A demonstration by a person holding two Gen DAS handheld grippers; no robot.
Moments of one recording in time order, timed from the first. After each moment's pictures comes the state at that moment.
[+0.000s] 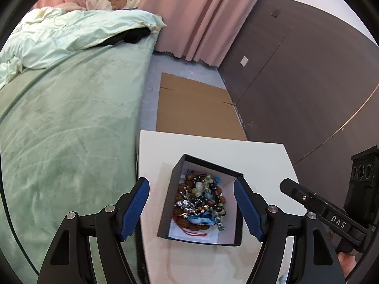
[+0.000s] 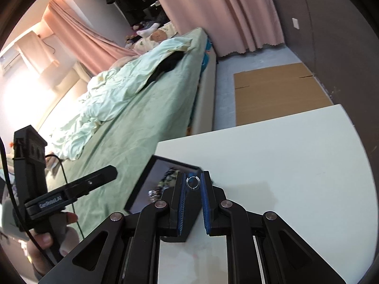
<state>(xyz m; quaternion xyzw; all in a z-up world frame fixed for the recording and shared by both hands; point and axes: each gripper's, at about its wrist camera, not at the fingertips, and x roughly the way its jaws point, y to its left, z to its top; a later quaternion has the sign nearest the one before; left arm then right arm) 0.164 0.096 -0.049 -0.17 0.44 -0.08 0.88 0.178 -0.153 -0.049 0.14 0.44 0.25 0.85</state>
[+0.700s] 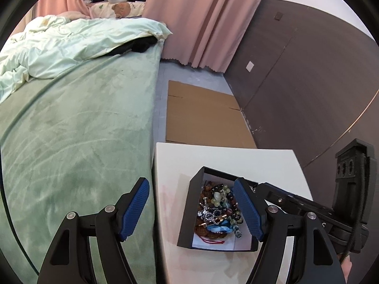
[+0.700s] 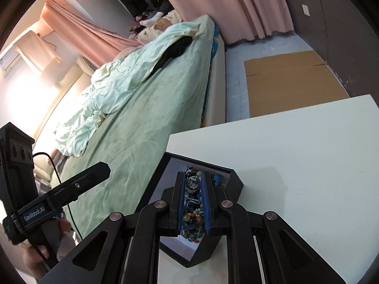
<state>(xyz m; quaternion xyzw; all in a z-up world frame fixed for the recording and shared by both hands) 0.166 0.115 -0.042 -0.15 0.42 -0.06 0.89 0.203 -0.111 -0.075 0.15 0.47 0.27 0.83</state>
